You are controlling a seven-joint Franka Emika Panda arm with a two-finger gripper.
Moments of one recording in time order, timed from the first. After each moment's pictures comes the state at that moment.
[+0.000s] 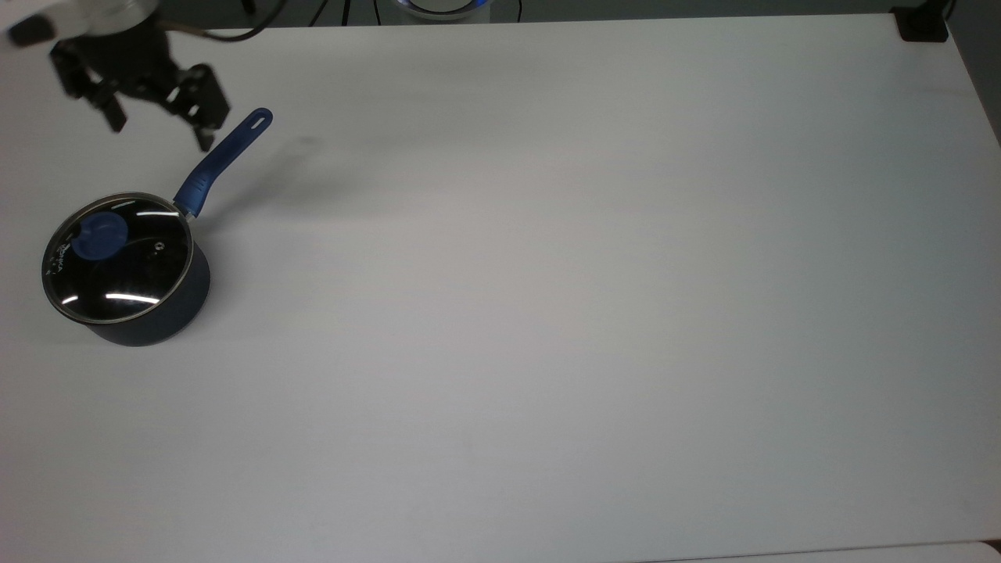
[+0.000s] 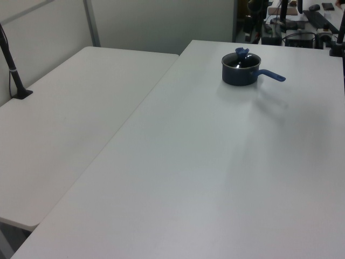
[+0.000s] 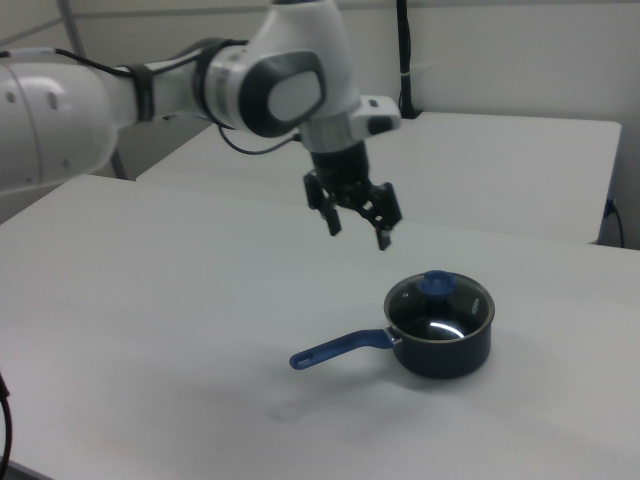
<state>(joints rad) -0.27 0.27 -0.08 -1.49 -0.05 1.87 -0.16</state>
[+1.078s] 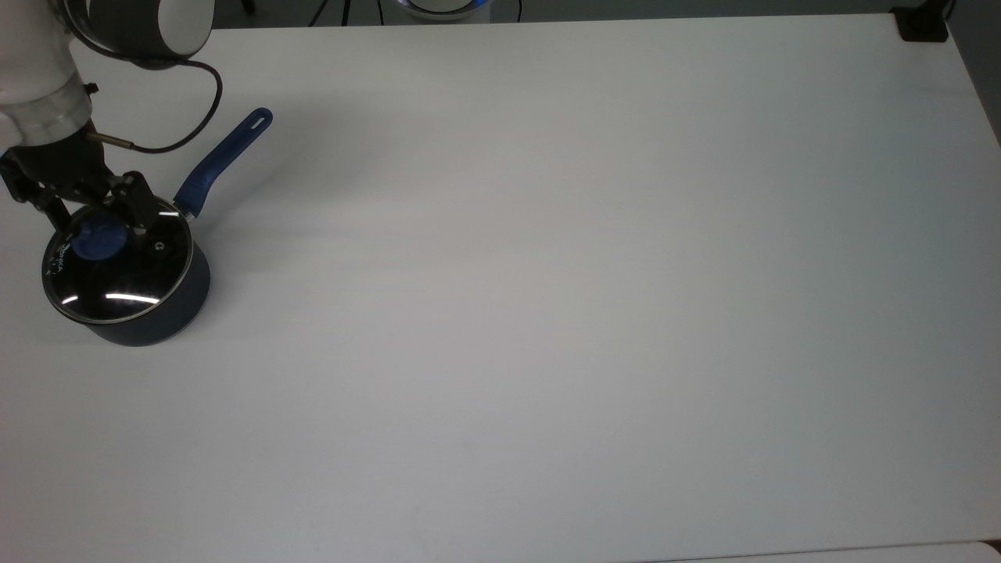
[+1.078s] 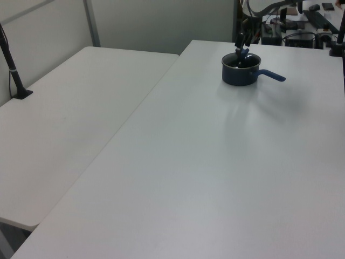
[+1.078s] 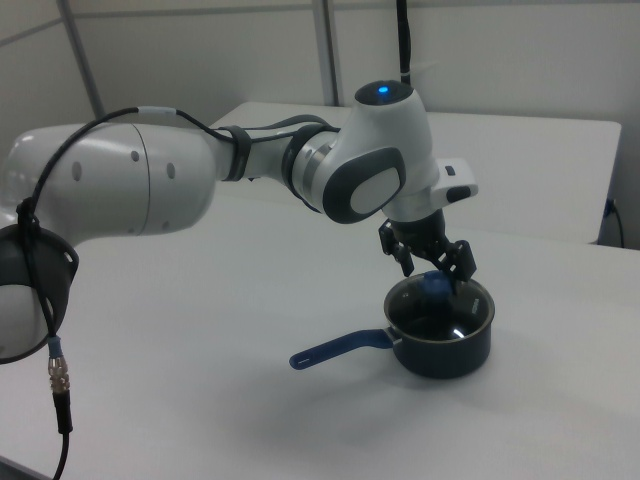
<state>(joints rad) -0.39 0.50 -0.06 -1.43 0.06 2.18 -0.29</state>
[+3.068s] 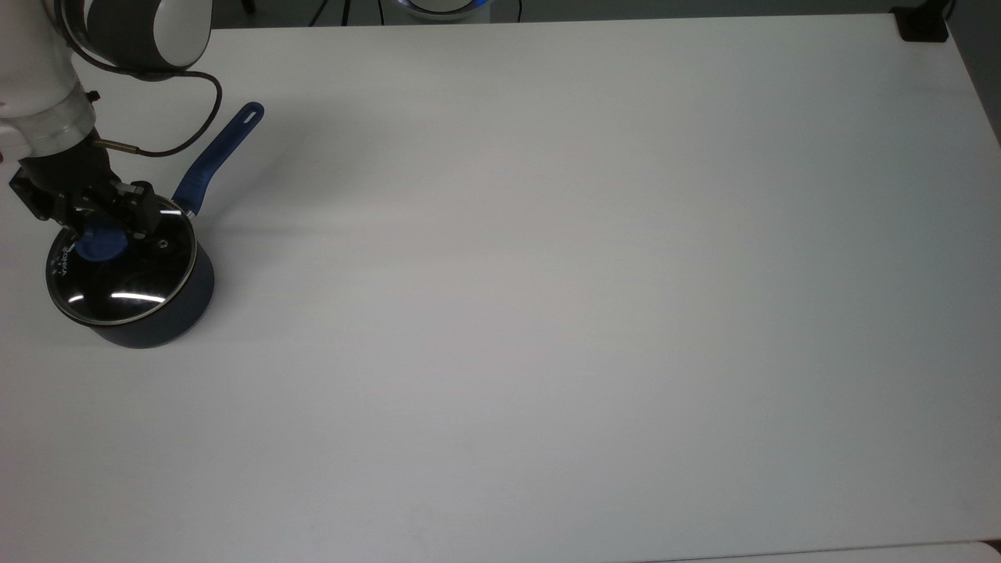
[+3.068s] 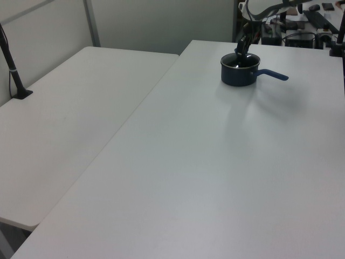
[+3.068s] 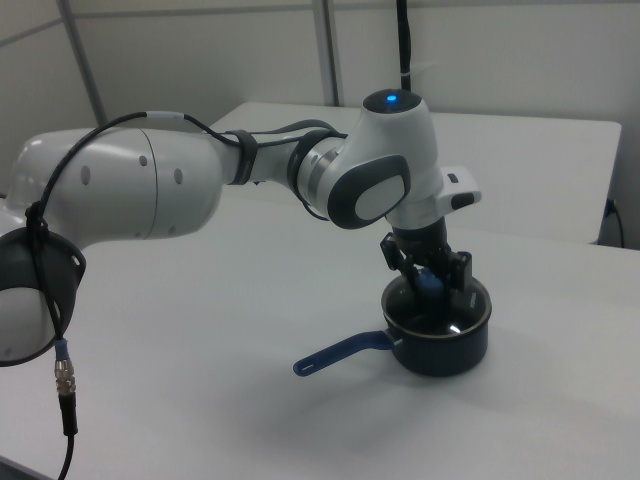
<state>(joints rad) -0.39 0.53 -0.06 -1.42 0.07 2.15 -0.38</state>
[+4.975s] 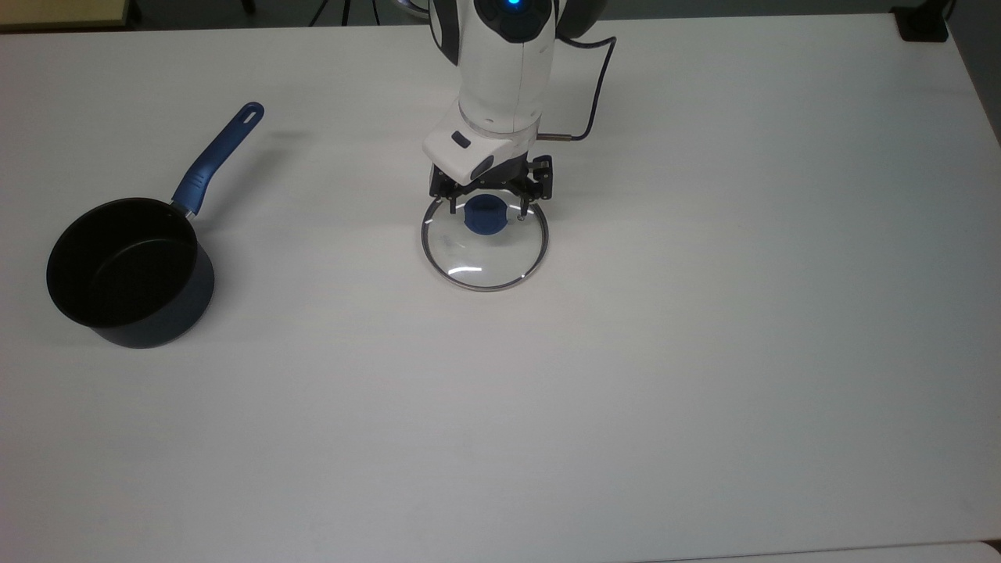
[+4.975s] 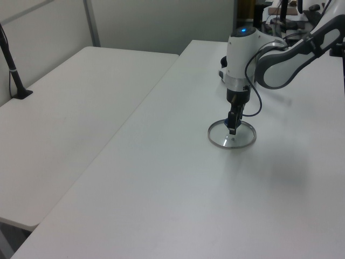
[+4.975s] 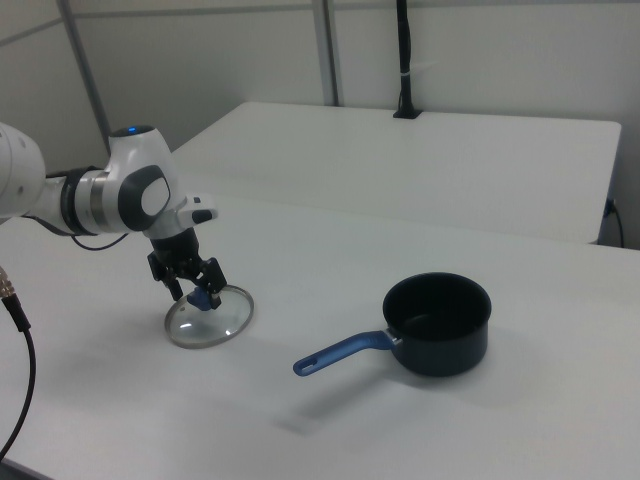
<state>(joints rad) 0.04 0.23 0.16 -2.02 -0.15 2.26 0.25</state>
